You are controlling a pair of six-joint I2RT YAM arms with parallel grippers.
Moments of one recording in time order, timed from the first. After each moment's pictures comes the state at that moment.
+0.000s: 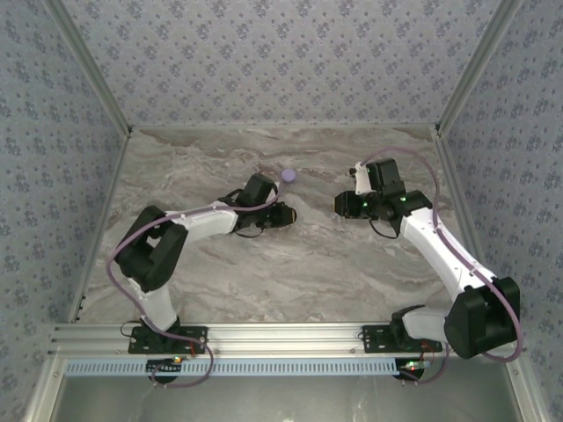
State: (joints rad) left arm -0.68 1.82 1.08 -0.11 0.30 -0.69; right arm 0.31 1.26 1.01 -0.62 -0.31 0.30
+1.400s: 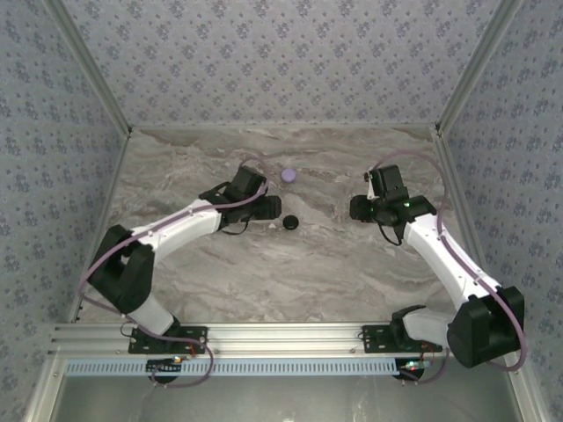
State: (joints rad) left arm -0.67 1.57 1.10 -0.41 -0.07 -0.56; right arm 0.30 1.20 0.97 -0.69 0.06 0.30
